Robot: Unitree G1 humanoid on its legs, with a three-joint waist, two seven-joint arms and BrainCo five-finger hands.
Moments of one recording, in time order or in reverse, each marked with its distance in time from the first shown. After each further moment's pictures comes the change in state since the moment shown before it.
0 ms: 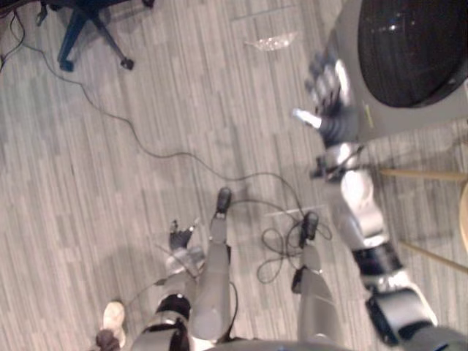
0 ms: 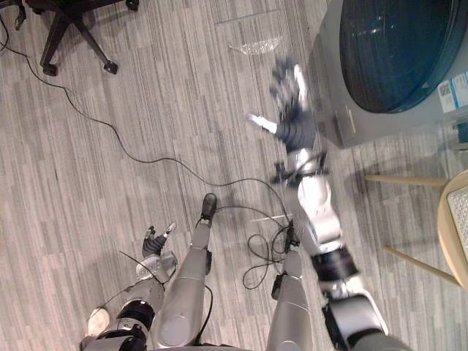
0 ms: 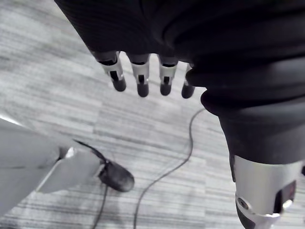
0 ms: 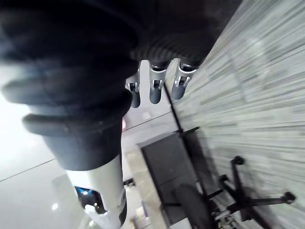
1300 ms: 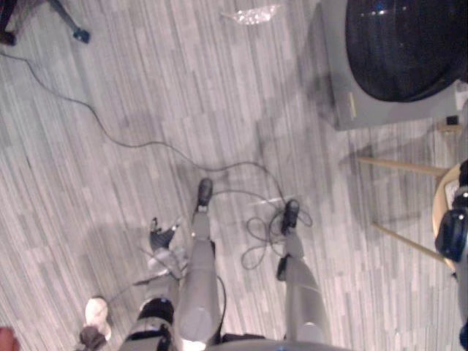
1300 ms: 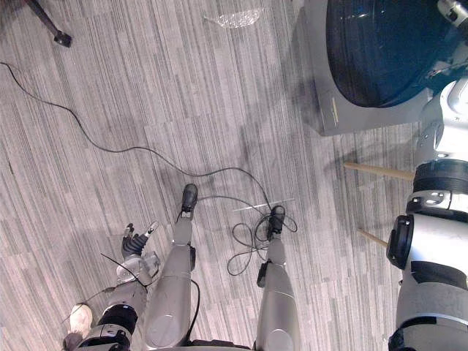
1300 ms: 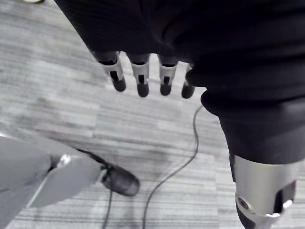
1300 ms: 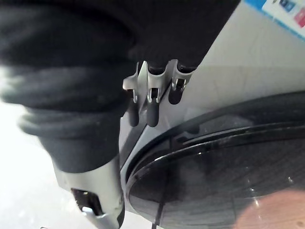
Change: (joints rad) left arm 0.047 0.086 -0.031 -0.105 -0.016 -0.031 0.017; right arm -0.728 -0.542 -0.323 0.821 -0.174 0.098 -0.192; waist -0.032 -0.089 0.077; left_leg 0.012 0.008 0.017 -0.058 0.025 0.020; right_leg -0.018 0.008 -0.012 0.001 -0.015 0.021
